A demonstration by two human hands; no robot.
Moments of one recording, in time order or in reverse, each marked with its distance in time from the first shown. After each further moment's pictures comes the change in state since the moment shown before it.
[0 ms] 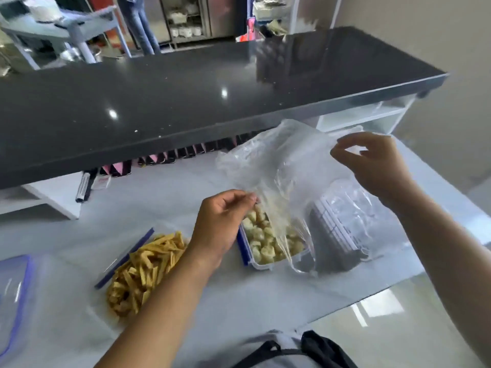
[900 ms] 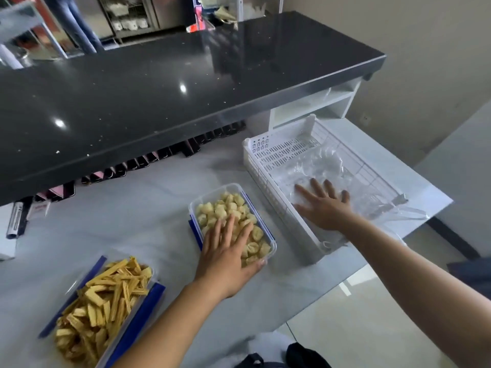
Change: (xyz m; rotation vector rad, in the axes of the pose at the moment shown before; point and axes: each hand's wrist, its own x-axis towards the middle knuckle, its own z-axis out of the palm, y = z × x) left_hand 0.018 -0.092 0.060 1.288 -0.507 0.119; right_hand -0.010 0.181 0.023 -0.861 -0.572 0.254
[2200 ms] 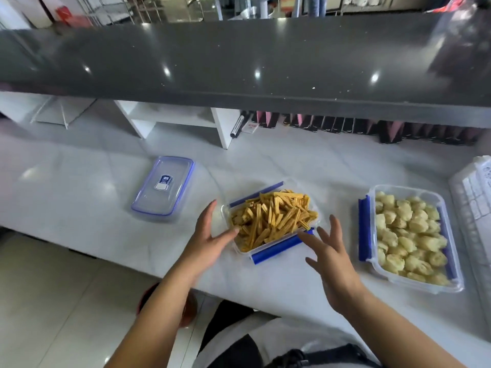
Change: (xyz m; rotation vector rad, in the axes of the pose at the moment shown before) left_hand -0.251 -0.174 0.012 -1.106 0.653 -0.788; right_hand -0.170 -0.297 0.056 1.355 -0.504 -0.240
